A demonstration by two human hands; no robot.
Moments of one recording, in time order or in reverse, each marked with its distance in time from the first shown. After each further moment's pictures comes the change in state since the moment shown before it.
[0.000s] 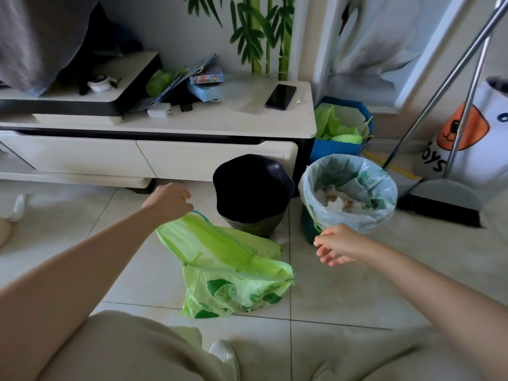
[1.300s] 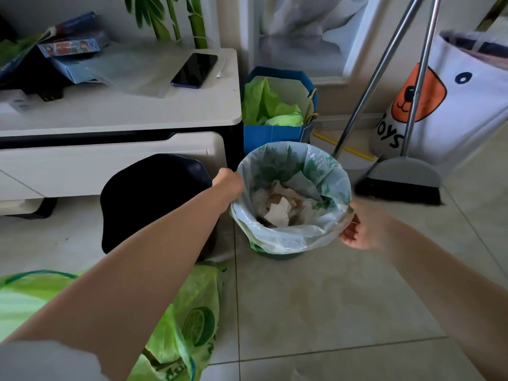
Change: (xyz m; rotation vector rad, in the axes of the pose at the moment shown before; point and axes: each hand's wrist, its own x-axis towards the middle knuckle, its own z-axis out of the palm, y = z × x) left_hand 0.127 0.270 0.212 -0.423 -0.183 -0.153; right_hand 0.130 0.091 -0.166 0.987 0.308 0.336
